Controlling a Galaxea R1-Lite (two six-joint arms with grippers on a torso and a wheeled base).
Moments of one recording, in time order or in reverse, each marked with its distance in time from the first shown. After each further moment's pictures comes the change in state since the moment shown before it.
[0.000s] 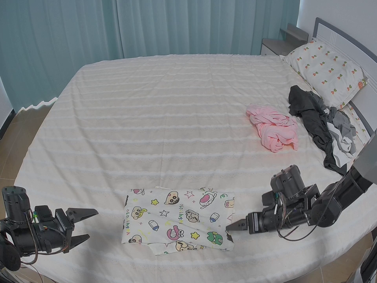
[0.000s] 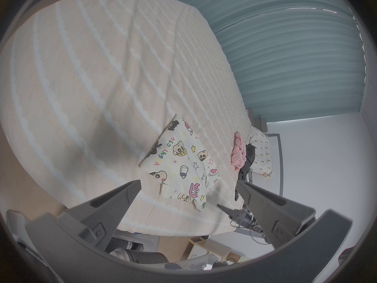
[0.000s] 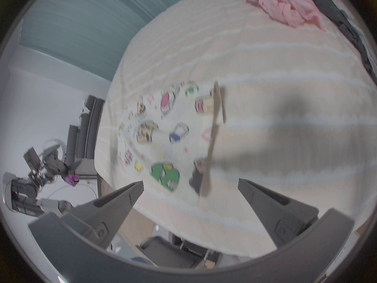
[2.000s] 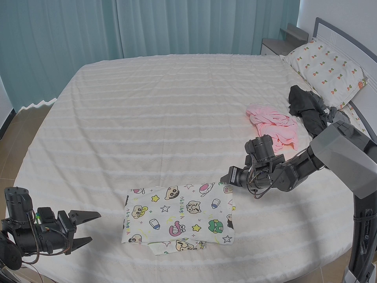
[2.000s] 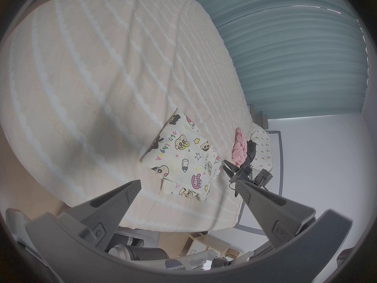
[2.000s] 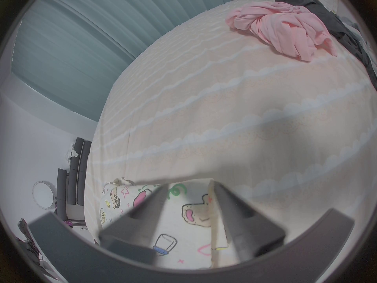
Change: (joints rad) left arm 0.000 0.030 0.003 -0.002 -0.033 0.006; right arm -0.098 0.350 -0.592 0.054 -0.145 0.114
